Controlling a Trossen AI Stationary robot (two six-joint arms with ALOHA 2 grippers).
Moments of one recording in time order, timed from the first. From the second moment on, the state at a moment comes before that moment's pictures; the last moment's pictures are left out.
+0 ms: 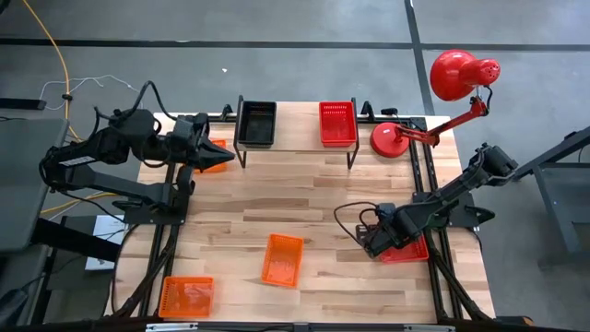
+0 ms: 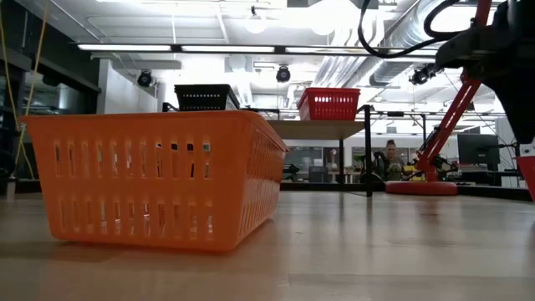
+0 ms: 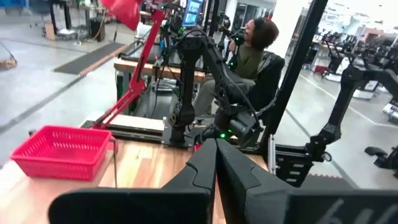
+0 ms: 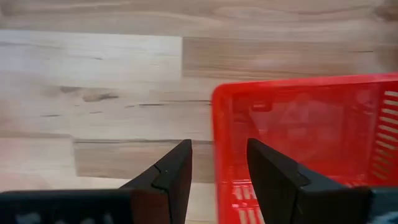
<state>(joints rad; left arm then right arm) 0.16 0.86 1.22 -0.48 0.09 -0.16 0.55 1.45 0.96 -1.04 0.08 2.07</state>
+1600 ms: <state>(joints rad) 0.16 0.81 1.22 -0.50 0.10 -0.22 0.38 1.49 1.69 -1.01 0.35 0.50</state>
